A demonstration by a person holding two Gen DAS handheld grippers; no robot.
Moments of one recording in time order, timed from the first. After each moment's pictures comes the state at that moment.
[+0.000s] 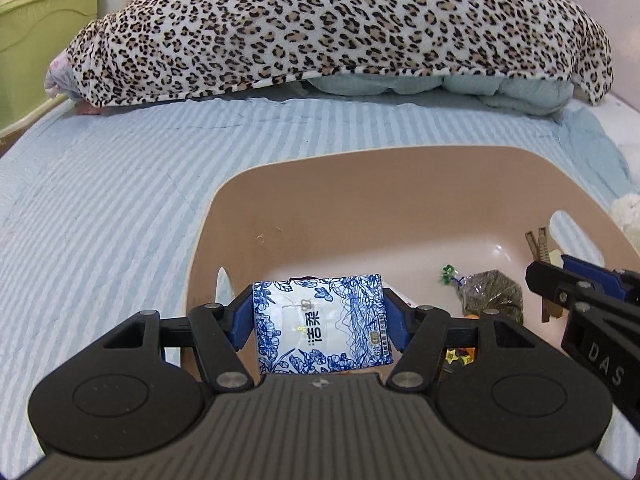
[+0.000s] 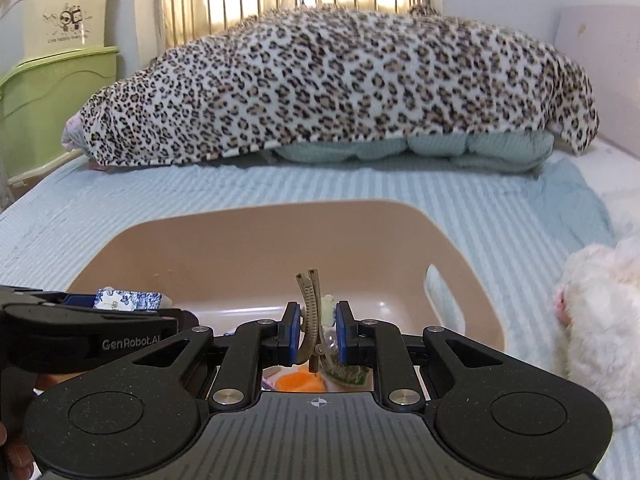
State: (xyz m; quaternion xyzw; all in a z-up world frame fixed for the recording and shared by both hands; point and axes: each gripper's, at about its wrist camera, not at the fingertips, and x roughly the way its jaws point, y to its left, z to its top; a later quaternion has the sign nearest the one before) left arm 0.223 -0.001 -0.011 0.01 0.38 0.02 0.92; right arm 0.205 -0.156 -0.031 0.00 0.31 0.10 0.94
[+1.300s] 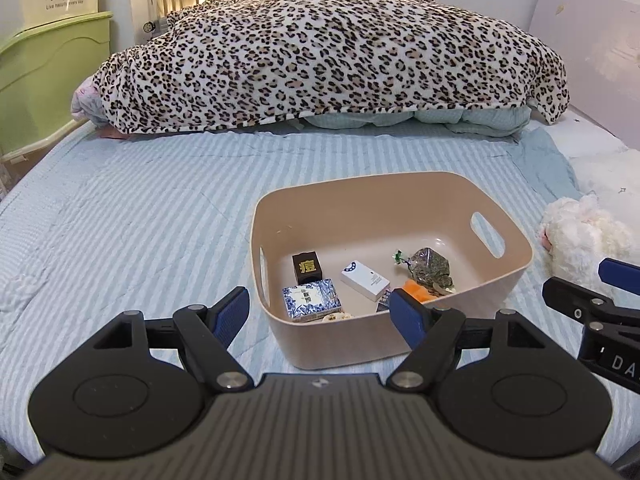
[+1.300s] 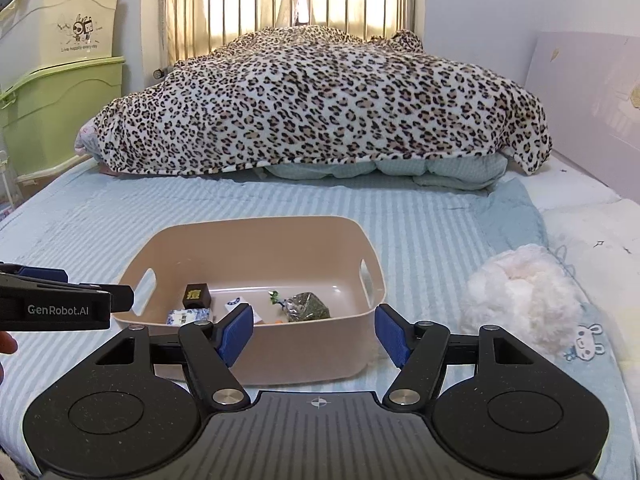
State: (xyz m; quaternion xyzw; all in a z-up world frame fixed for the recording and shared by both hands) left arm 0.094 -0.004 0.082 0.01 0.35 0.01 0.94; right arm 0.080 -0.204 0.049 -0.02 0.29 0.09 0.95
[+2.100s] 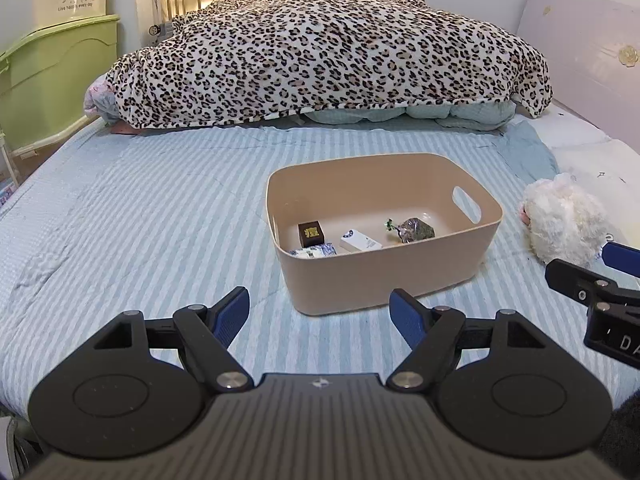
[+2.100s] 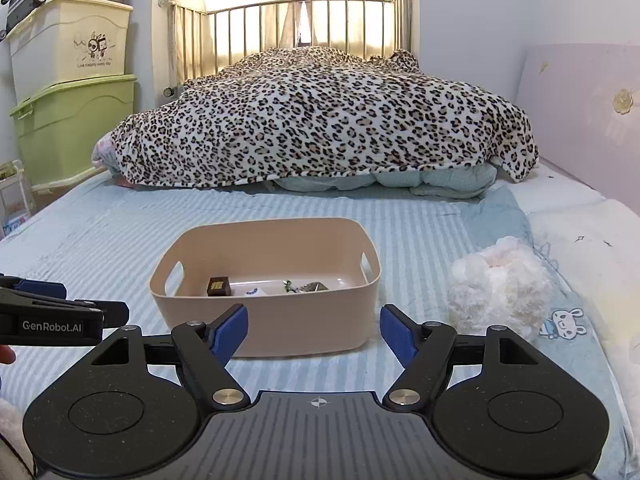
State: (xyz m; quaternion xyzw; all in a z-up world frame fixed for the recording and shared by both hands) left arm 0.014 0.004 0.090 0.01 0.35 0.00 0.94; right arm 0.004 -0.211 0.059 -0.02 0.27 0.10 0.96
